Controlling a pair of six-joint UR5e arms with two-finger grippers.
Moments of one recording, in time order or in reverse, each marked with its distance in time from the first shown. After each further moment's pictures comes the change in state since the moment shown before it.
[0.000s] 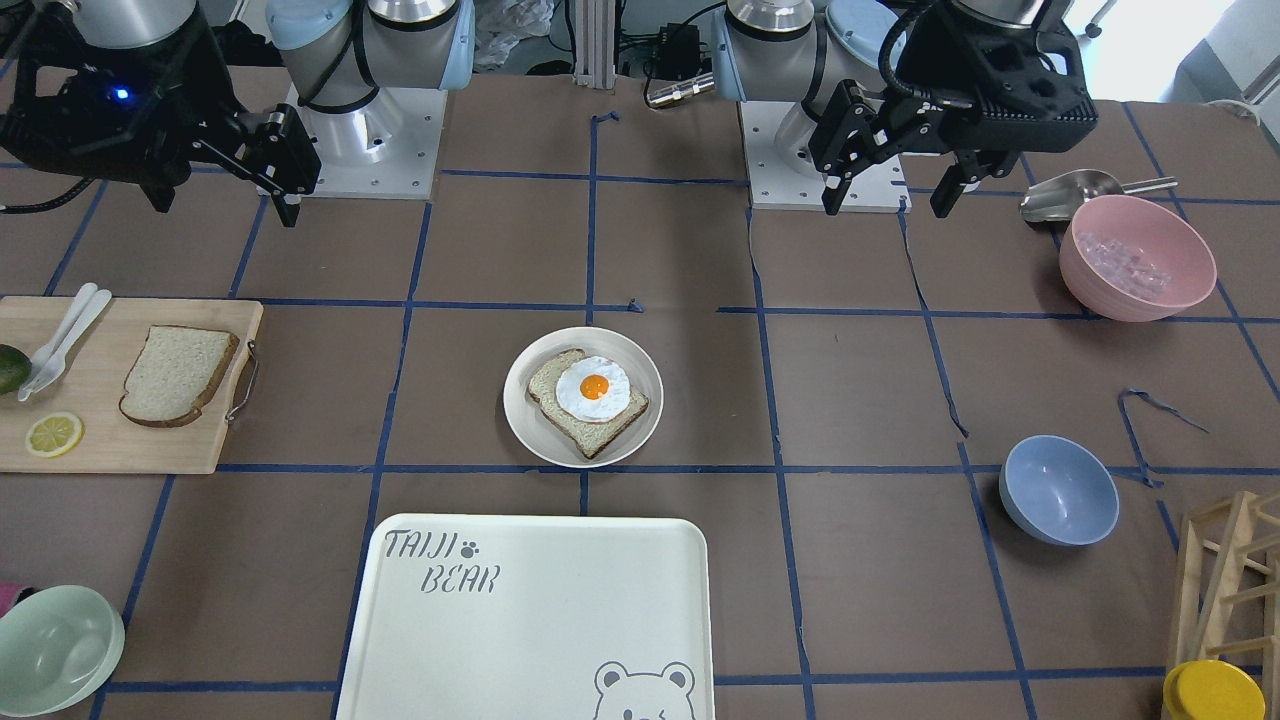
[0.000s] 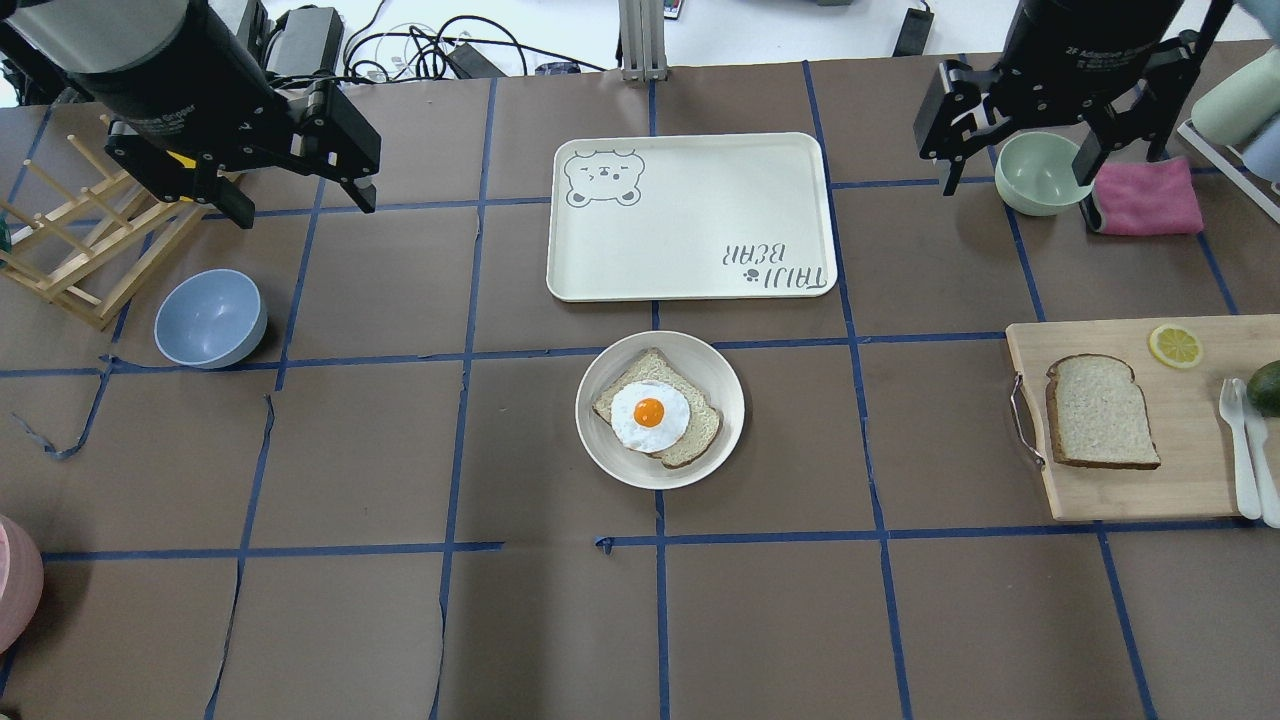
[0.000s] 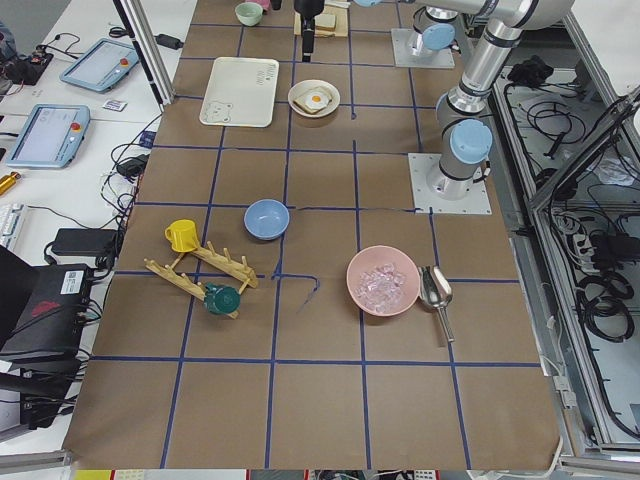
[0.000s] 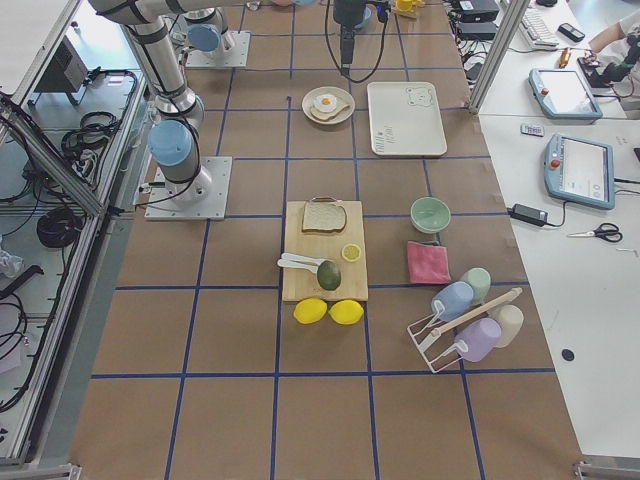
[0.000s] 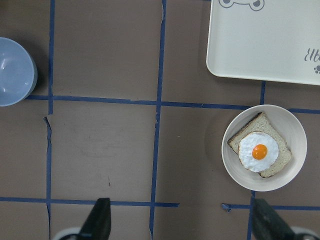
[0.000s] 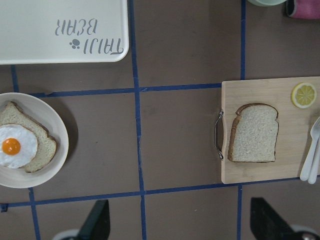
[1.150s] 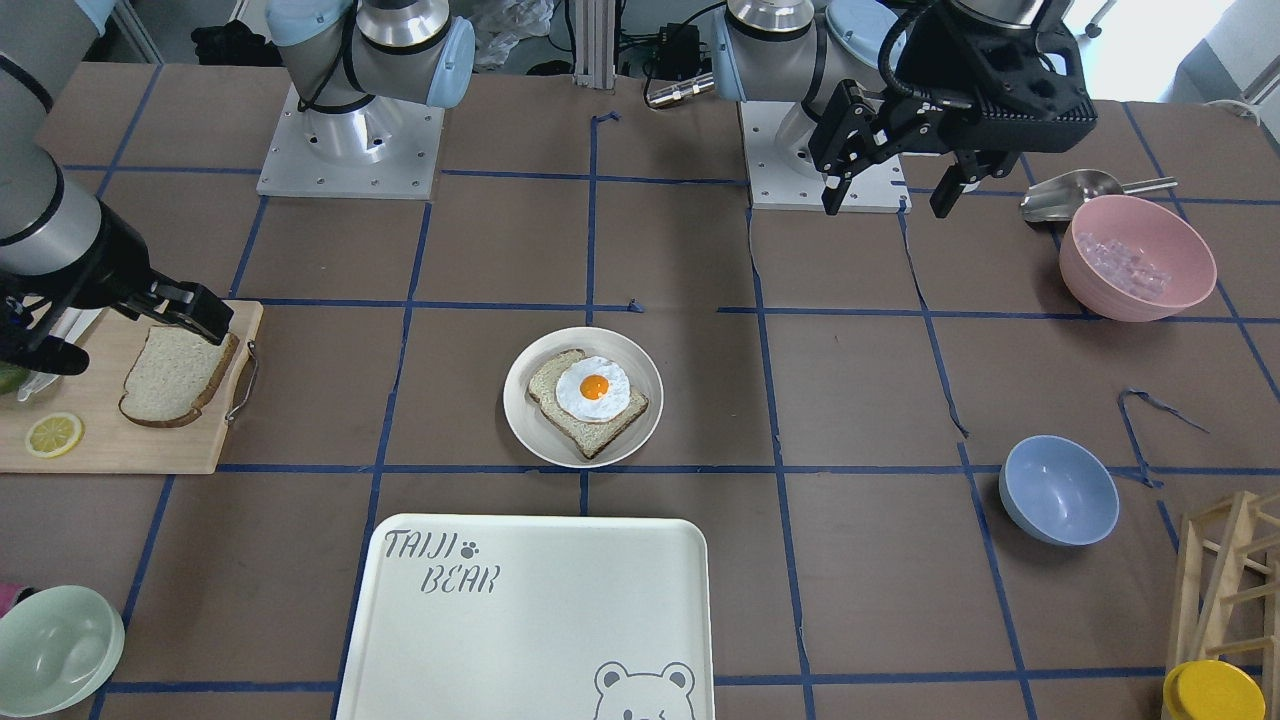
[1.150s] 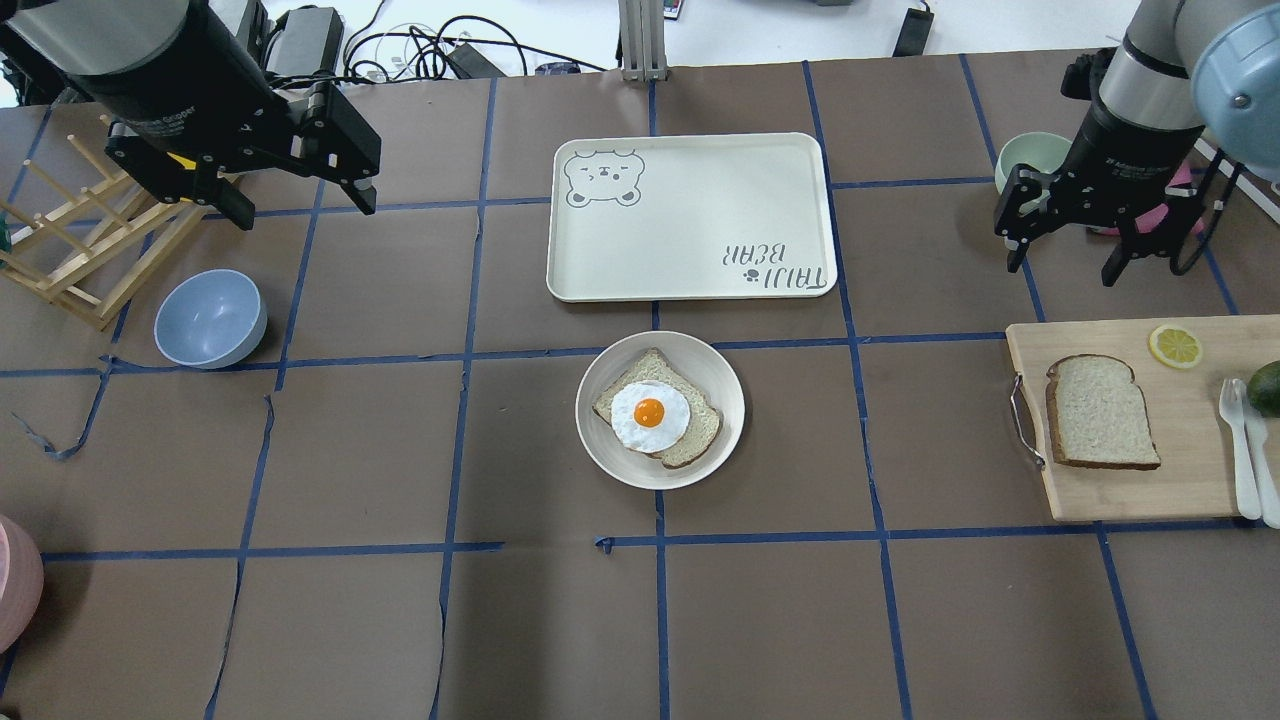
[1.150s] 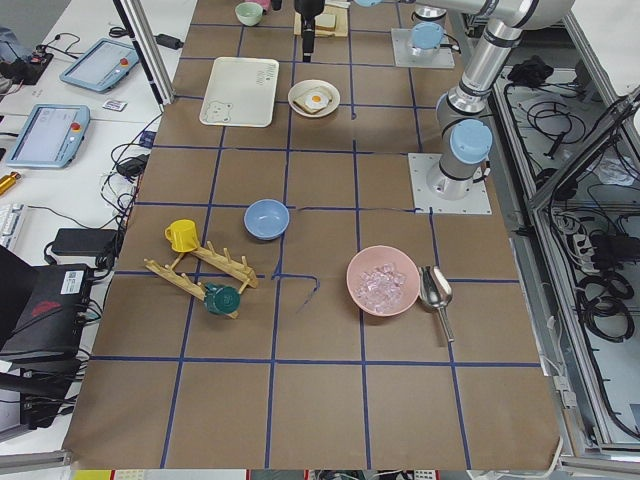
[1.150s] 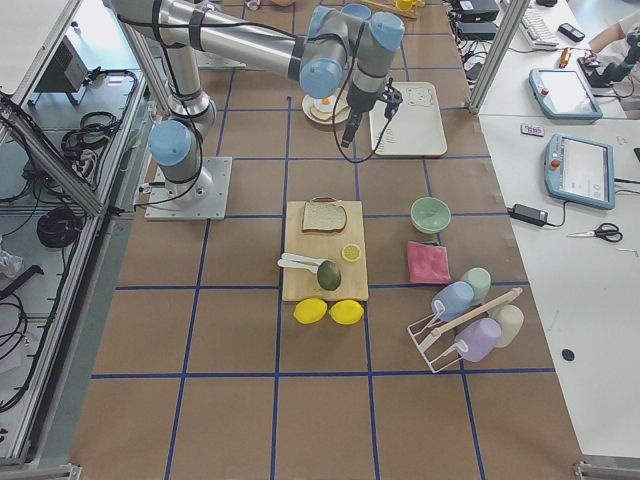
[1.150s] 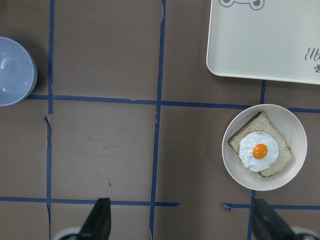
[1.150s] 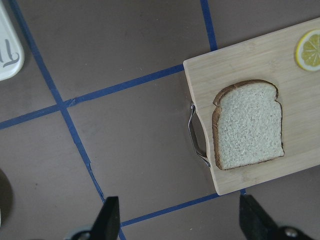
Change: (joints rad) left arm 0.000 0.001 -0.002 0.000 0.000 0.002; right arm -0.254 0.153 0.218 -0.196 0.047 0.019
